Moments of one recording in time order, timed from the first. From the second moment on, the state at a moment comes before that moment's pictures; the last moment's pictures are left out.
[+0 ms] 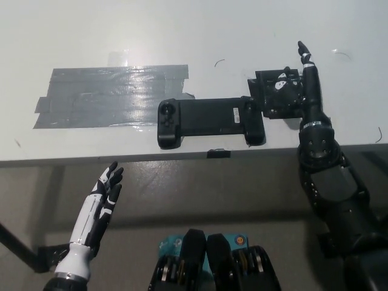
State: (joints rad) left_arm -0.09 0.13 -0.01 0.07 0.06 -0.16 -0.06; right_arm -0.90 -0.08 0.00 0.97 -0.19 -0.19 -0.34
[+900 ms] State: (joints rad) left_arm -0.09 0.13 -0.01 0.08 0.06 -0.16 -0.06; right_arm -0.19 -0.09 0.17 -0.05 -0.19 -0.14 -0.20
